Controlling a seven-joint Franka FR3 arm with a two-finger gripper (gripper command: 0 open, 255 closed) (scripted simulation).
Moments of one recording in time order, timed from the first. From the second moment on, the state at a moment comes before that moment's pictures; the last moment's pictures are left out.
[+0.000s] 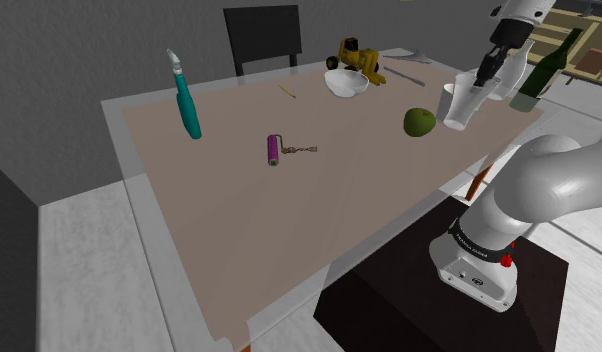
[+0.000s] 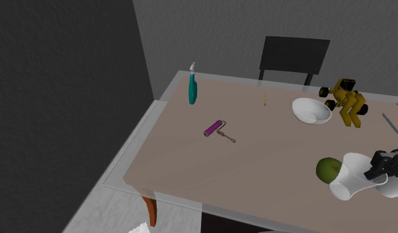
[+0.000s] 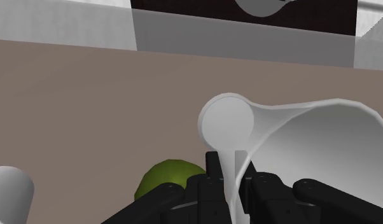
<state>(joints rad) -0.05 -0.79 -0.69 -2.34 -0.23 1.52 -0.49</state>
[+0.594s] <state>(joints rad) -0.06 -0.79 -0.73 -2.45 -0.27 1.64 -0.50</state>
